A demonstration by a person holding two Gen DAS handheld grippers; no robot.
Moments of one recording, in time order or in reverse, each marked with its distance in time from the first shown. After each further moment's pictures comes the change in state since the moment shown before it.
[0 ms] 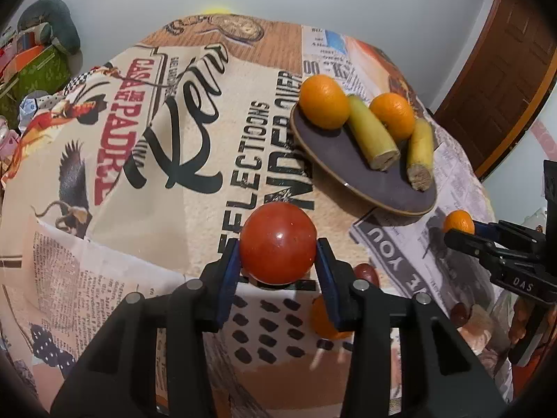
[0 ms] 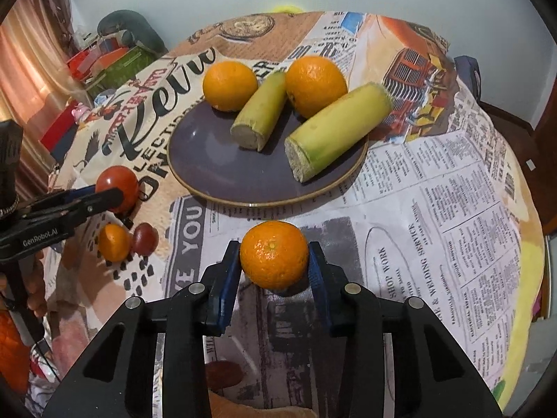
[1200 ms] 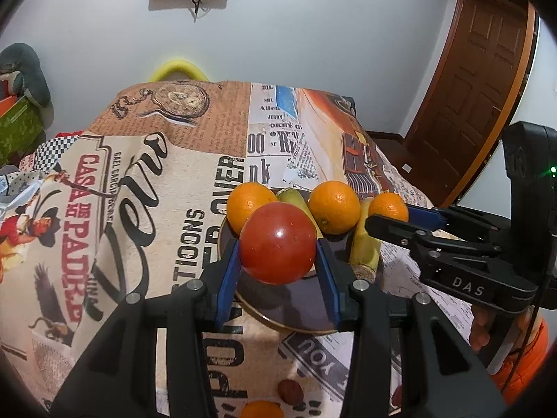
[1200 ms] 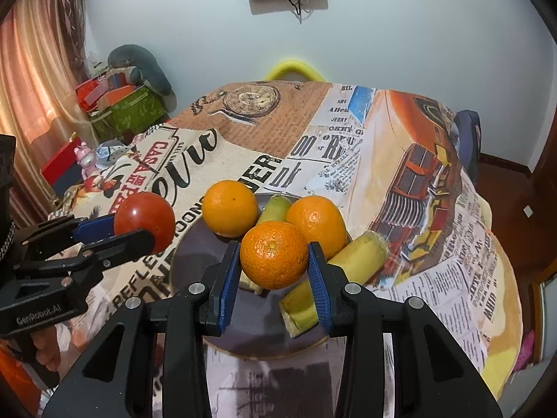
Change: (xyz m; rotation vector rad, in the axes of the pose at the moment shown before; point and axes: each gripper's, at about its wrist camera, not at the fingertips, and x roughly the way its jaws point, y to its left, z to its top) left arm -0.001 -0.056 0.086 0.100 -0.151 -0.094; right arm -0.008 0.003 0.090 -0.056 -0.184 -0.010
